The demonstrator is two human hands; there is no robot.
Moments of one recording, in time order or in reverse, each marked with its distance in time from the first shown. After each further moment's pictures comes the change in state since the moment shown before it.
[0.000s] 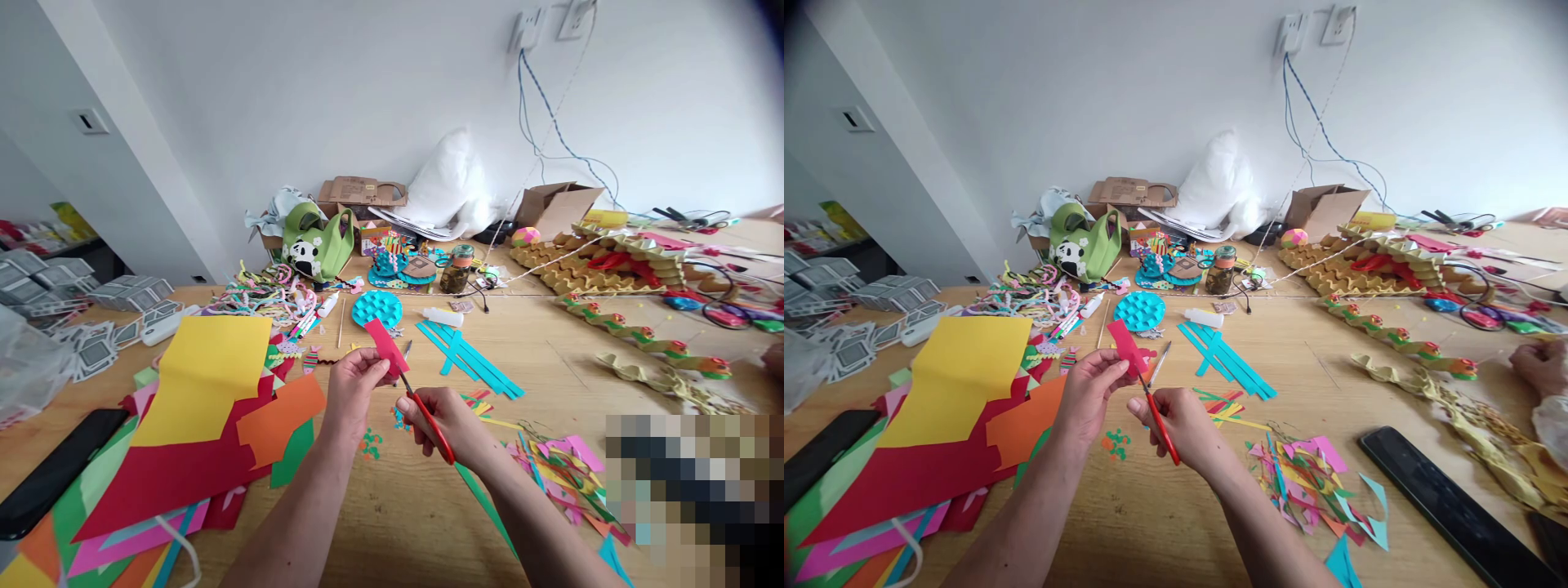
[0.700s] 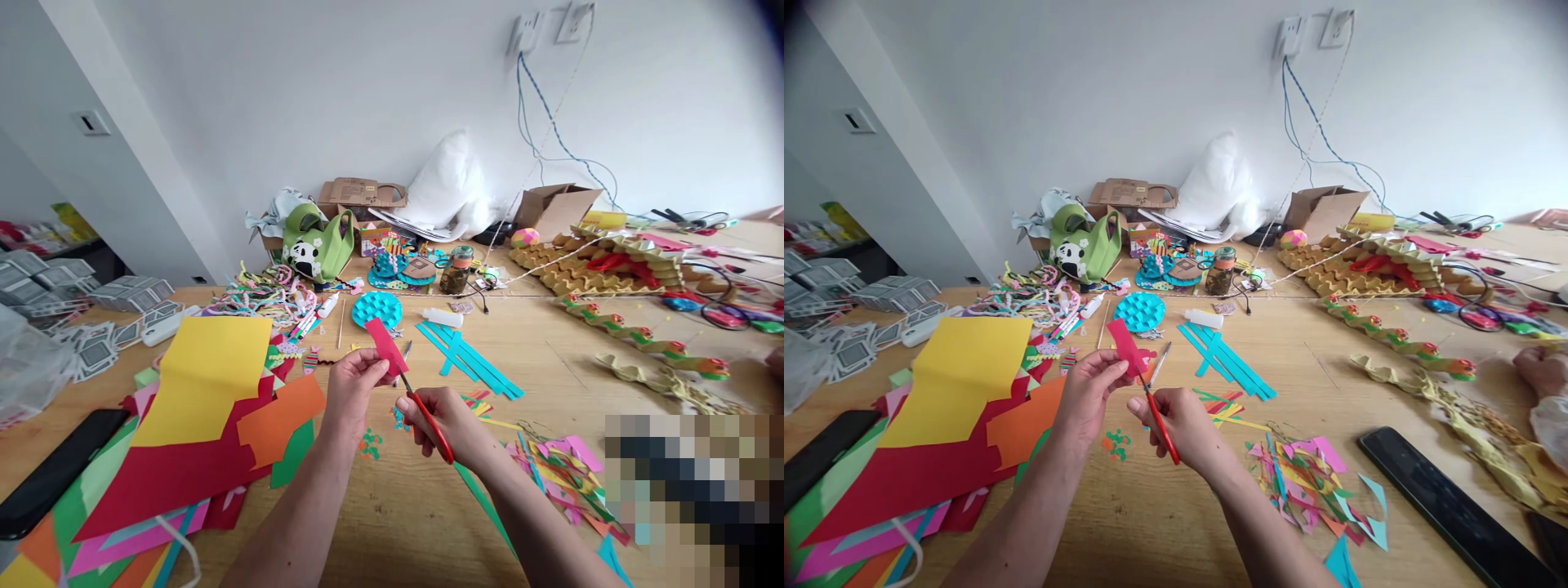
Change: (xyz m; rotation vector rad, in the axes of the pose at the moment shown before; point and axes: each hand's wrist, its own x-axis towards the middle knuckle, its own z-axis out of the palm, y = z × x) left_hand 0.001 0.000 -0.001 0.030 -0.001 0.009; right_hand 0.000 0.001 0.000 0.006 -0.001 0.011
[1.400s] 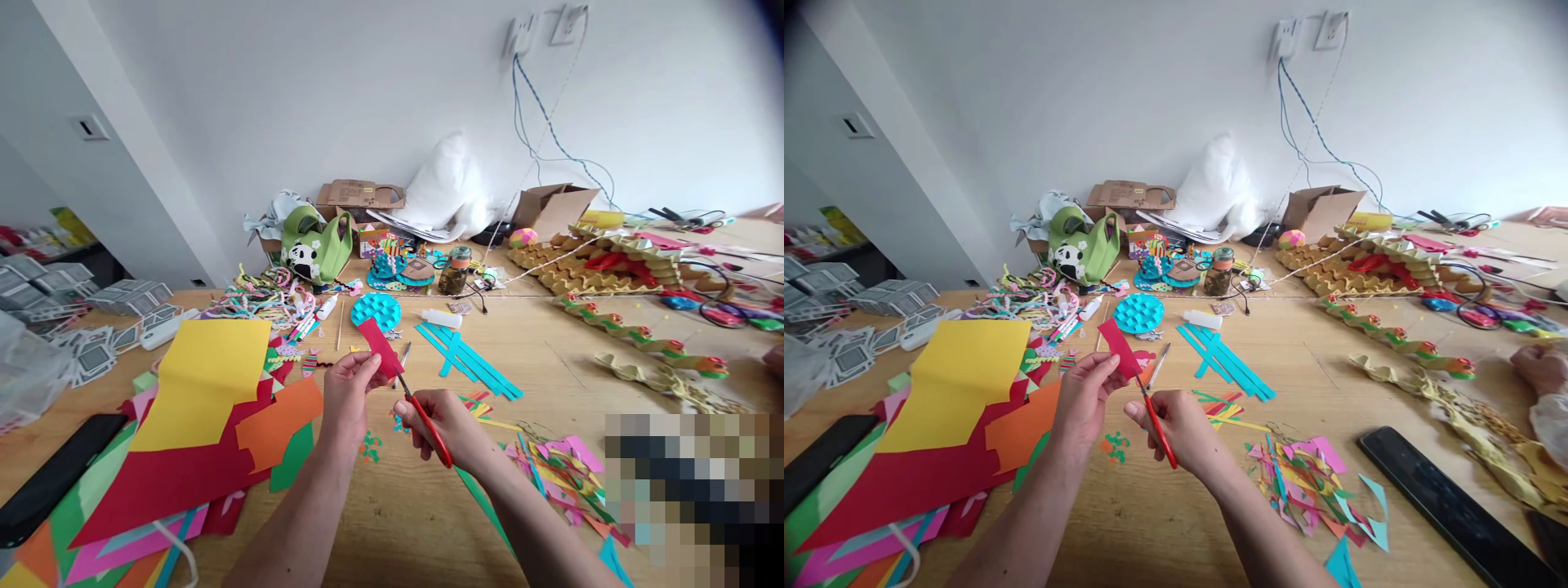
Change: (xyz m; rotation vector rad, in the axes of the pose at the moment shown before) left_hand 0.000 -0.003 0.001 -0.073 0.111 0.011; right_hand 0.000 0.001 0.003 0.006 0.000 -0.002
